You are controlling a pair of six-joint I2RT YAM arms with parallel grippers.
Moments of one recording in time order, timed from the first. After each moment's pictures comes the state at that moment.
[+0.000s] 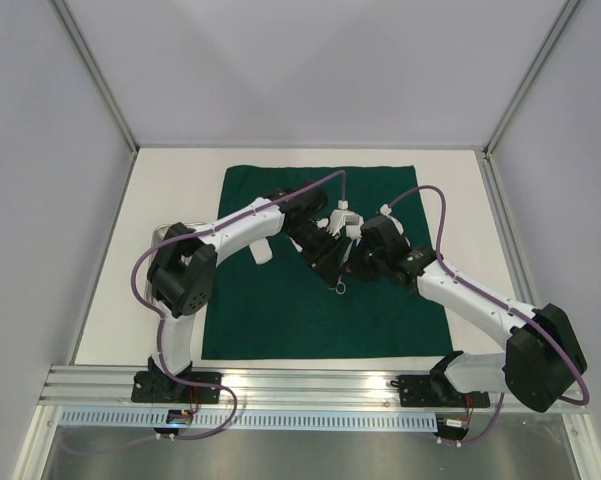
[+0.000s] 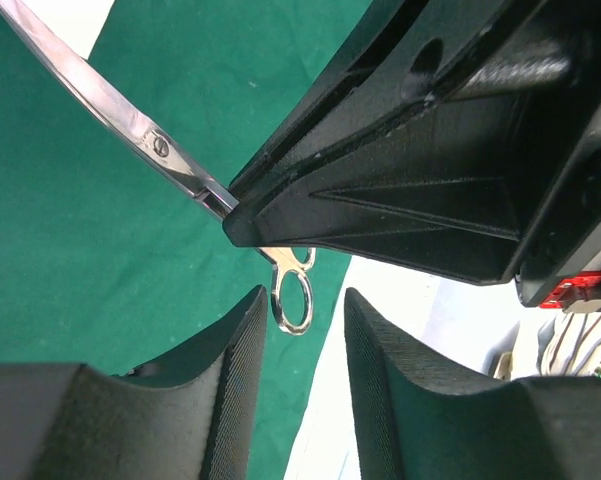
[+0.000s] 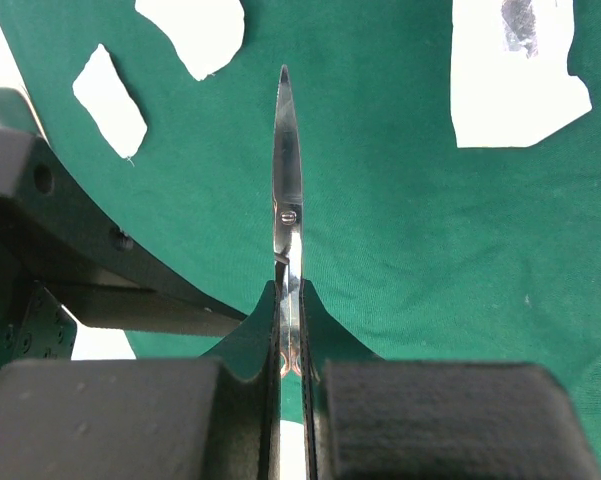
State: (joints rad) left arm -0.72 1.99 1.61 -0.85 0.83 0.11; right arm 0.63 1.29 0.85 -0.41 0.03 1.01
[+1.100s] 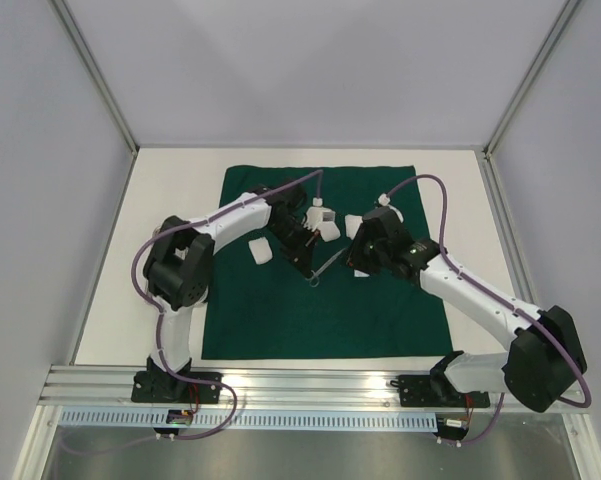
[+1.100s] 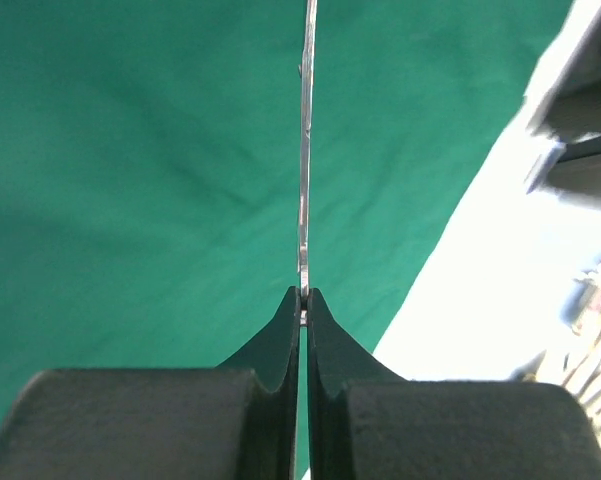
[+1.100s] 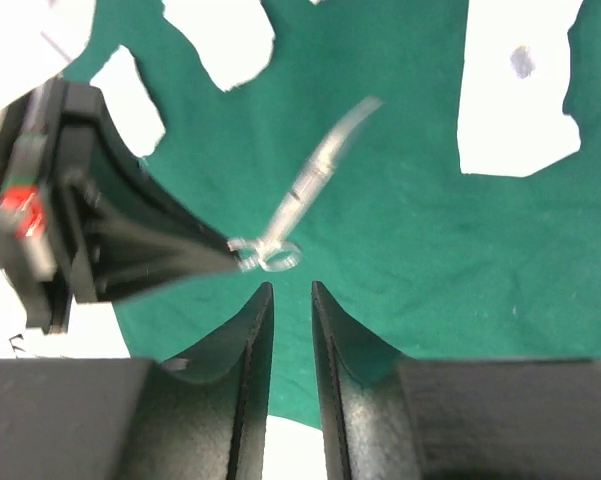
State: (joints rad) left arm -0.64 2.02 1.57 -0.88 0.69 0.12; right arm 0.62 1.29 0.91 -0.45 0.02 0.93
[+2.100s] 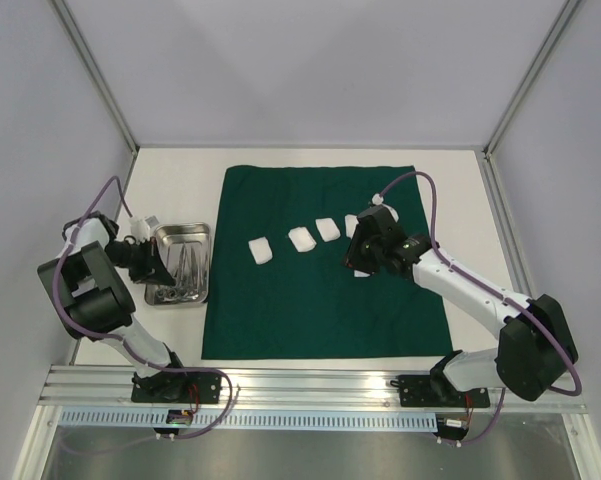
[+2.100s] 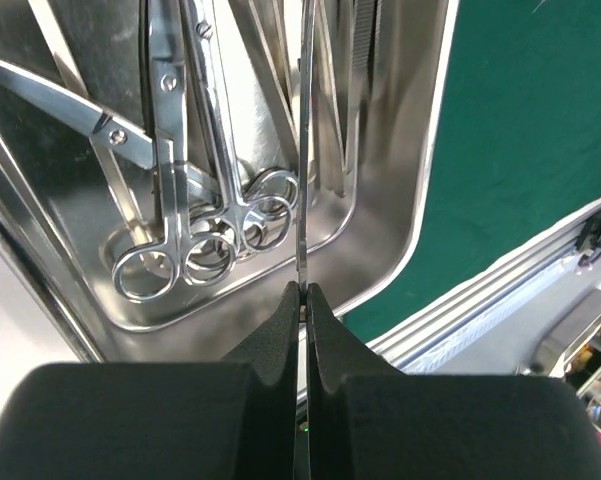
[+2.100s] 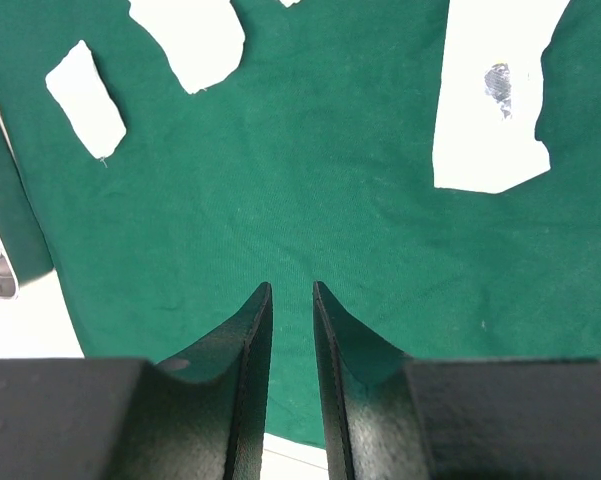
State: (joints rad) left arm 0.52 1.69 1.12 -1.11 0.64 0.49; right arm 0.61 1.36 0.95 -0.48 0.05 0.85
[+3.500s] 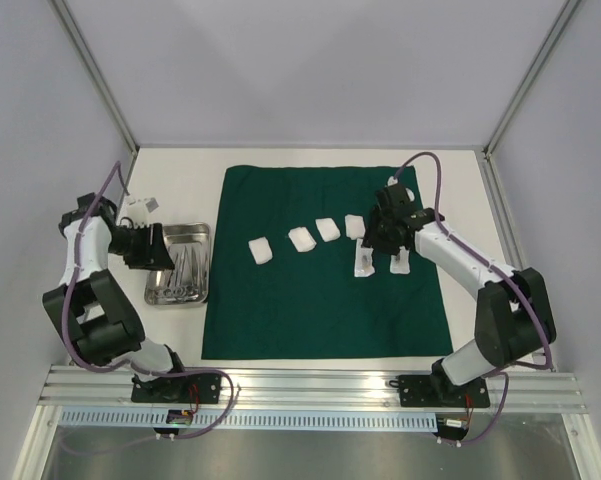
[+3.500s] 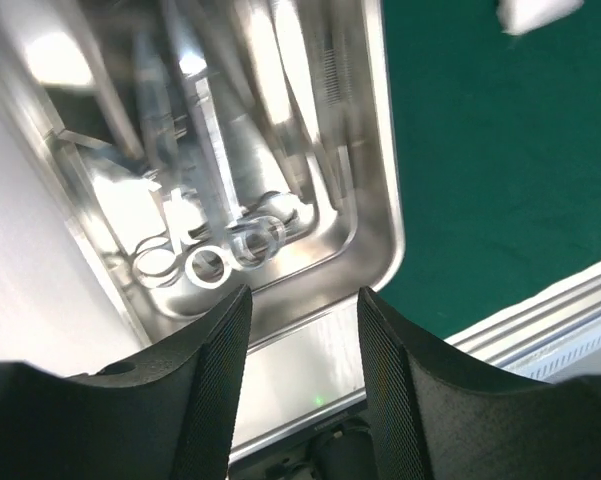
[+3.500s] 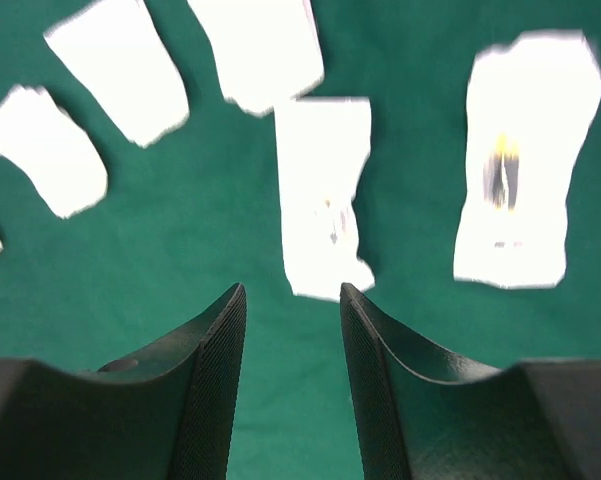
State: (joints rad) left arm 0.49 1.52 1.16 -1.08 0.56 0.48; right arm 0.41 1.52 1.07 -0.56 0.08 0.63
